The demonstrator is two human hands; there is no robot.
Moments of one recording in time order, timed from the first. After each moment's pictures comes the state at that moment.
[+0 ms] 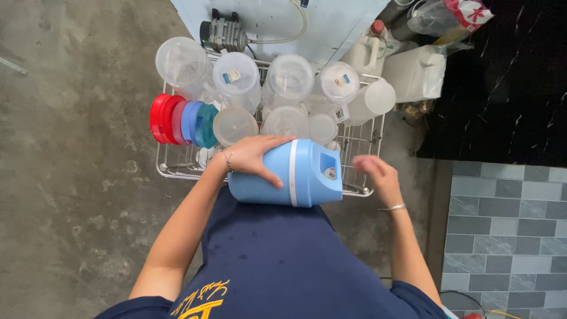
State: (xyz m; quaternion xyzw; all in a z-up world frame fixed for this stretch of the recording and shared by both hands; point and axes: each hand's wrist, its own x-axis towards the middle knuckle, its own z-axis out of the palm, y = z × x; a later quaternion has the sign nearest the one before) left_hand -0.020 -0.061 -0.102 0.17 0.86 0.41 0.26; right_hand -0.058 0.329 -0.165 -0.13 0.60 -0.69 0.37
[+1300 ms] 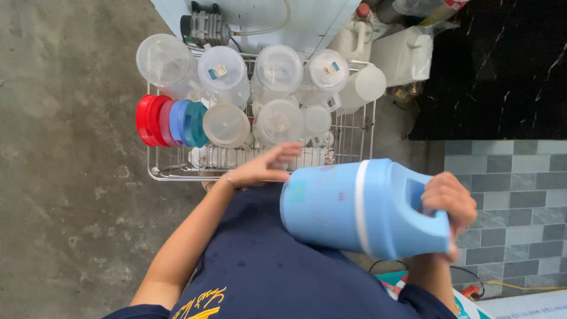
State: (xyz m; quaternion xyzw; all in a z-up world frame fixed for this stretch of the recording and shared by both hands) left_hand 0.011 -0.021 -0.173 0.07 0.54 0.78 0.30; right_hand -0.017 0.342 -0.019 -0.36 0.78 -0.48 -0.19
